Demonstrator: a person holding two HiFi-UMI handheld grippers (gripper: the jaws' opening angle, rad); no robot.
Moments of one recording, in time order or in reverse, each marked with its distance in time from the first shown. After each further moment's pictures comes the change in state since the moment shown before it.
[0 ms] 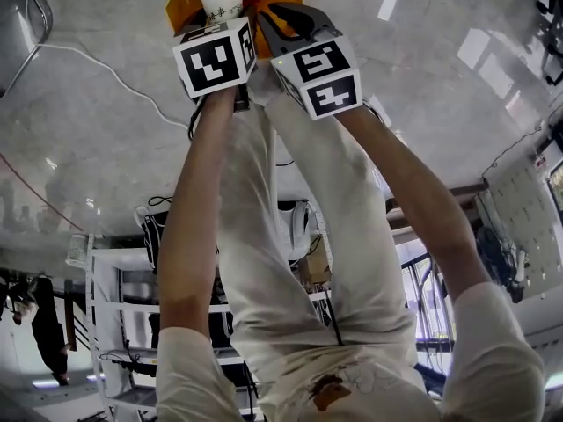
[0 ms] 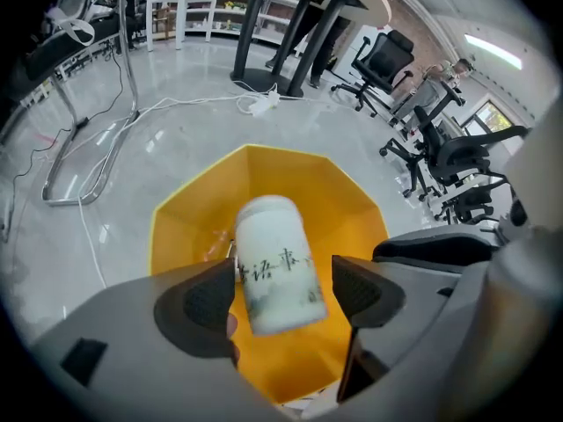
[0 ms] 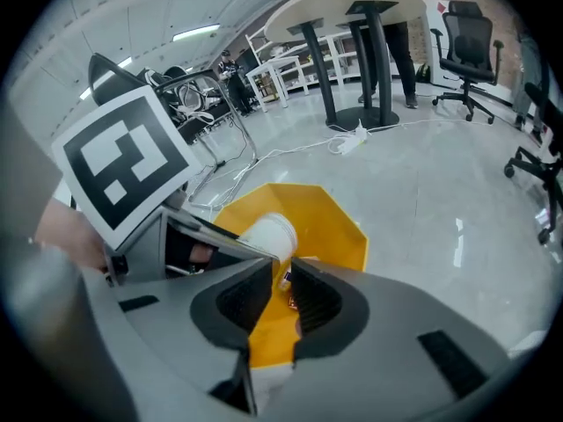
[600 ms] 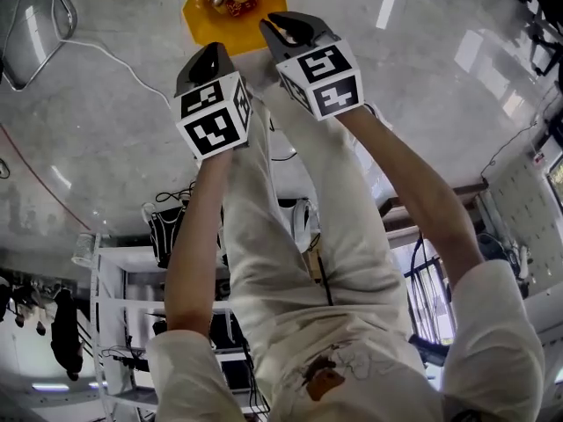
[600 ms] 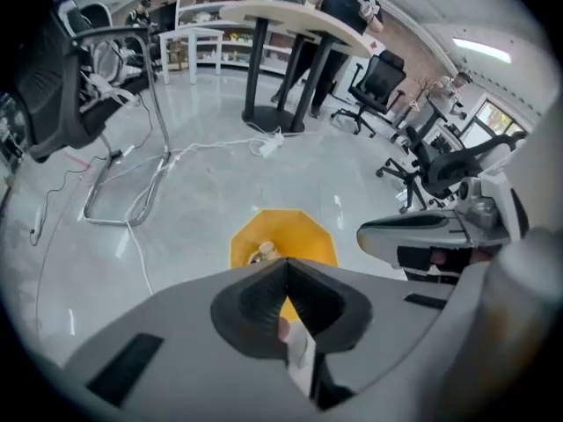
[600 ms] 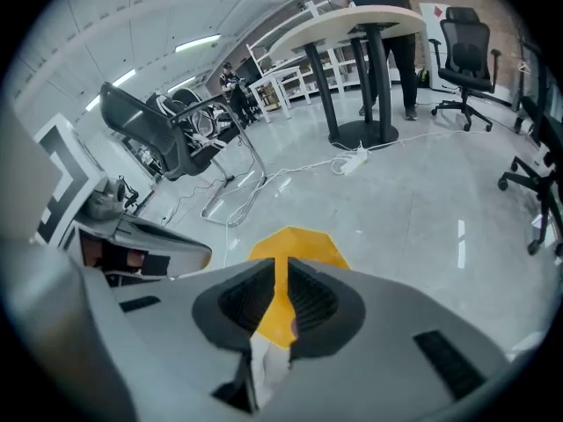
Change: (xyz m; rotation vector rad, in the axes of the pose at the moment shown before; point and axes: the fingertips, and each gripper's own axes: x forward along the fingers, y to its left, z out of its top) left arm -0.176 -0.029 0.007 0.005 -0.135 0.078; right arm -0.108 0.037 0.068 0.013 -0.030 0.027
